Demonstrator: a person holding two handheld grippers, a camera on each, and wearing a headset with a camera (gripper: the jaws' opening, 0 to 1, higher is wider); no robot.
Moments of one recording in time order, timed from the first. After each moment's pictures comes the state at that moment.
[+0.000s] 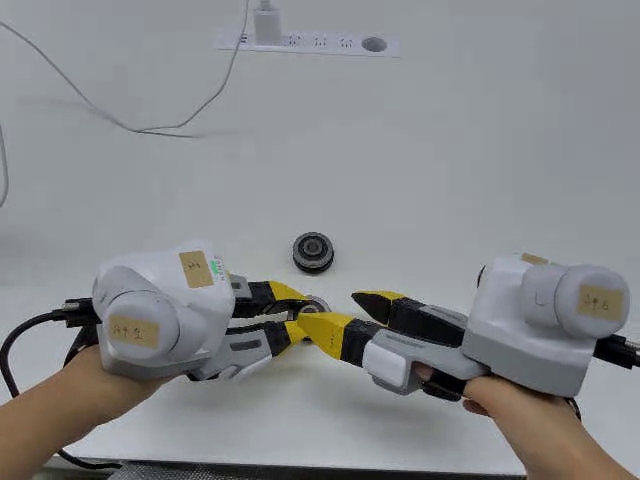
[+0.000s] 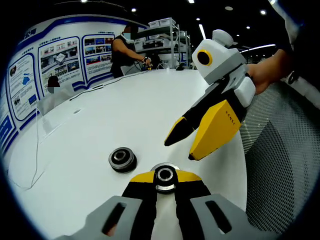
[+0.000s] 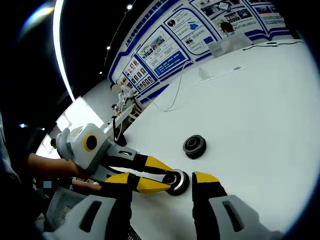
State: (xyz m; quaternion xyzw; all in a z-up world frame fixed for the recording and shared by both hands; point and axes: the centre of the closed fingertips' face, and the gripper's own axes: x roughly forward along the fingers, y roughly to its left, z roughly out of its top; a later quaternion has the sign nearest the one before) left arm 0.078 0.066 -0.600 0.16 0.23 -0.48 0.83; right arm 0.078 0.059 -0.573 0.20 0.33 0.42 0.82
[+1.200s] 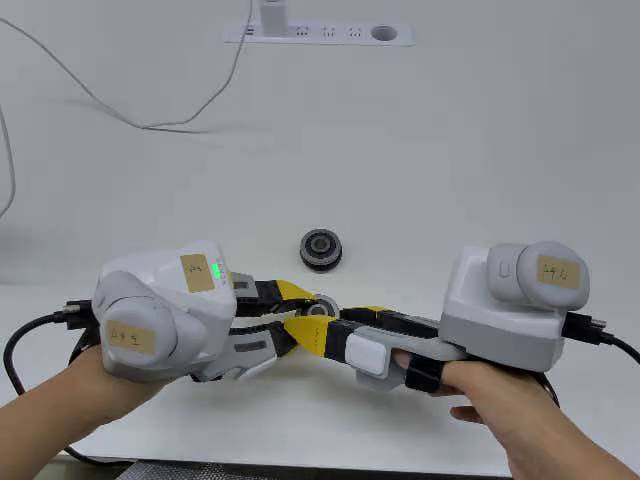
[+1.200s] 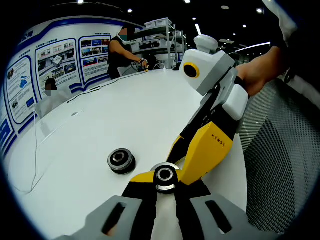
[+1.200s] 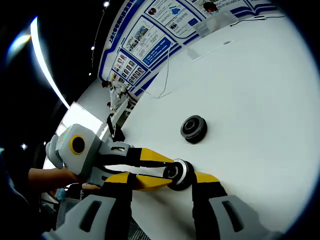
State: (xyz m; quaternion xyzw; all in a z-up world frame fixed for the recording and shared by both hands) left arm 0.078 0.066 -0.603 0.16 0.23 -0.49 0.83; right arm 0.073 0.070 -0.596 0.24 0.40 0.40 0.79
